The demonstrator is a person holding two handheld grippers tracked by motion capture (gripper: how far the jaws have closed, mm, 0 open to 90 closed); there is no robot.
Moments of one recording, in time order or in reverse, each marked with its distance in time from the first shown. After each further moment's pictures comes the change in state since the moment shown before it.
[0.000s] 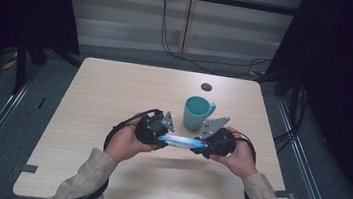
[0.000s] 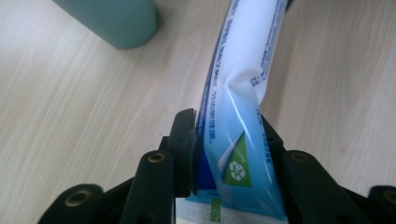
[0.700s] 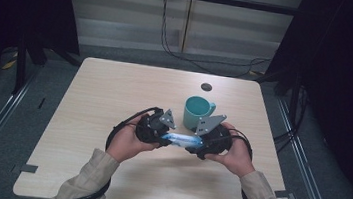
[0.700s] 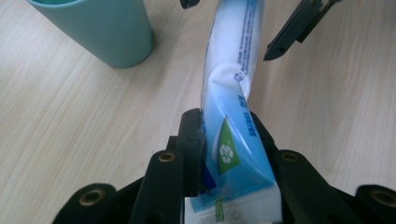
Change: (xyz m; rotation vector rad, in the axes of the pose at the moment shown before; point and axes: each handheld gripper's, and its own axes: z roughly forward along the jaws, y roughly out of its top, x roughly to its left) left arm 0.000 0.003 -0.001 -0.065 -0.023 -0.016; right arm 0.002 0.019 0.001 -0.025 -0.062 -0.029
